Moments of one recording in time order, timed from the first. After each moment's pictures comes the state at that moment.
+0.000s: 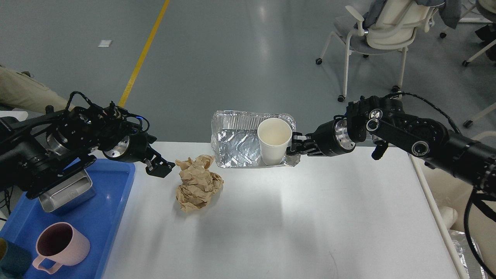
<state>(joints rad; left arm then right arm) -1.07 0.51 -0.19 -1.09 2.20 -0.55 -0.34 1.14 -0.34 0.17 0.95 -0.83 0.65 -0.11</state>
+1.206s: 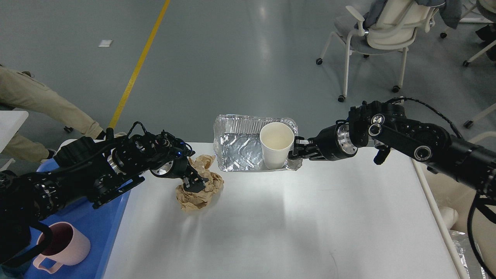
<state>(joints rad) -1.04 0.17 -0.03 -0.70 2.21 -0.28 -0.34 1.12 -0.35 0.17 0.96 -0.83 0.64 -0.11</state>
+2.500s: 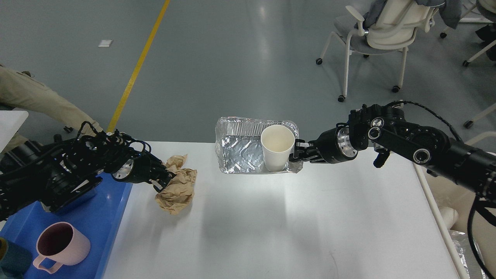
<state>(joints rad) -1.01 0.46 -0.04 -0.80 2.02 -0.23 -0.51 1.10 -0.35 0.17 0.96 -0.83 0.62 -0.11</state>
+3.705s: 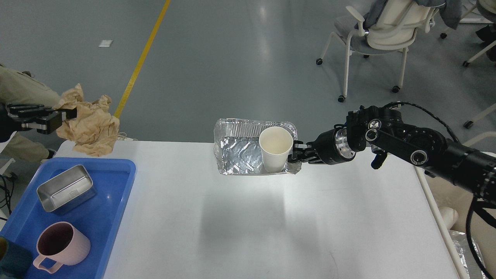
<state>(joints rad) -1.02 1.15 -0.28 -1.22 1.54 -0.27 -0.54 1.11 -0.34 0.16 0.96 -0.84 0.61 -0.11</state>
